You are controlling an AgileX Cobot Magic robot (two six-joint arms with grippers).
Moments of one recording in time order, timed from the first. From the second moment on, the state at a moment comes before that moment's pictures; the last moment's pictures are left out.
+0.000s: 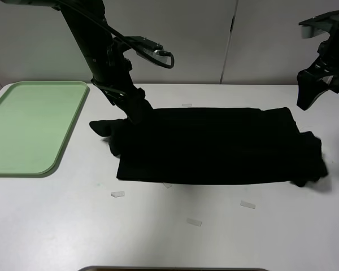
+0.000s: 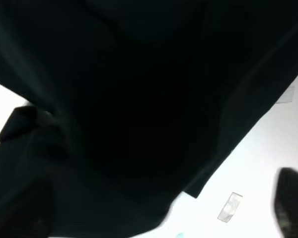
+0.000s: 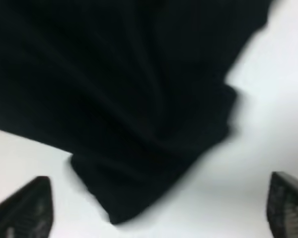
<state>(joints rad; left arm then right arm) -0.45 1.99 -1.61 -0.15 1.02 0.51 0.02 1.77 -1.45 -0.06 1.21 -0.46</state>
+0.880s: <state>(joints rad) -0.45 1.92 -1.65 -0.13 1.08 0.38 0.02 1.69 -1.46 0.01 1.21 -0.43</state>
